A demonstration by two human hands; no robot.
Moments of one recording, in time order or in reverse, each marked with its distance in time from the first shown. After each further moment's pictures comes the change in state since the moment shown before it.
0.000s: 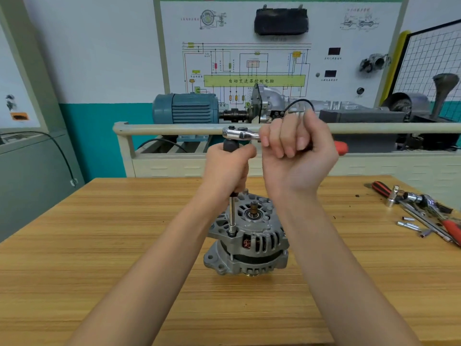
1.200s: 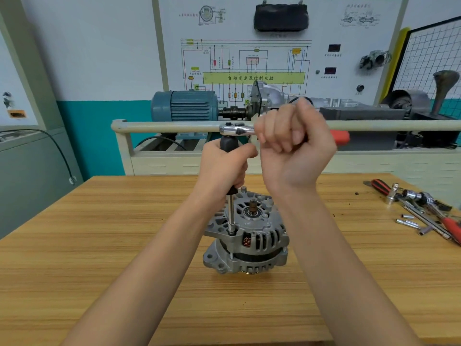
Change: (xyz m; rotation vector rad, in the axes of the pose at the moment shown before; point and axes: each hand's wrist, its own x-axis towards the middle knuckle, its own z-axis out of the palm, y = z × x) left_hand -0.001 -0.002 -0.003 0.004 0.007 0.075; right_hand 0.005 -0.001 0.004 -0.141 -0.147 -0.050
